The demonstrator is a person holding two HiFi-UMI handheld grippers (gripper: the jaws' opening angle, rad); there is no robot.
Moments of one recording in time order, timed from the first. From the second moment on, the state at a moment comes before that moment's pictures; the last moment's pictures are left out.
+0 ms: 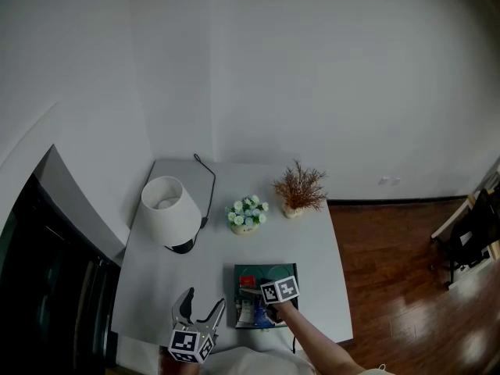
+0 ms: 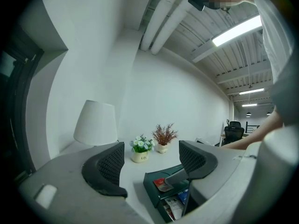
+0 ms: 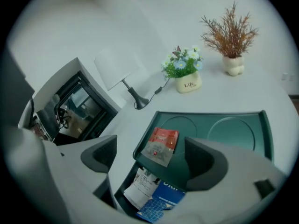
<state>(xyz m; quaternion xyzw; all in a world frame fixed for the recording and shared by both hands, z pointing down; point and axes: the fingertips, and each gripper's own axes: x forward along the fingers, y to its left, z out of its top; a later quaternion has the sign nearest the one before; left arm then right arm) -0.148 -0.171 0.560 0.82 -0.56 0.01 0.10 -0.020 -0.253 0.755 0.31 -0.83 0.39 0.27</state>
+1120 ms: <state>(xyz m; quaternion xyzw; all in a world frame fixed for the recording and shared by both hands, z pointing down) -0.116 -0.187 0.526 0.83 -0.56 -0.01 0.02 0.100 -0.192 0.624 0.42 -0.88 0.06 0.21</state>
